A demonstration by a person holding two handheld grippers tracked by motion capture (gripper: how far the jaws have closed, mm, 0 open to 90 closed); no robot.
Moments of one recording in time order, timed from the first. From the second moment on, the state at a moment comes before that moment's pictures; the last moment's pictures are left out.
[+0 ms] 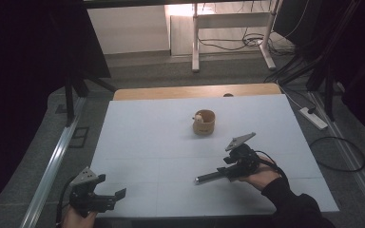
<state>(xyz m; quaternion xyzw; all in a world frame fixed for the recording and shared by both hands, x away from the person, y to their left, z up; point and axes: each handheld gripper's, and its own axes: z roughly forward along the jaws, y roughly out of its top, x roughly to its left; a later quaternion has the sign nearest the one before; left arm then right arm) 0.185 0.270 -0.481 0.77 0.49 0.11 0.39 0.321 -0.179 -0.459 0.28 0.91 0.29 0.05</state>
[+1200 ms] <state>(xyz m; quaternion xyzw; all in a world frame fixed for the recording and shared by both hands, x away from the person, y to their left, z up) 0.185 0.270 -0.481 0.77 0.49 0.10 0.39 0.333 -0.129 -0.487 0.24 0.93 0.27 0.01</state>
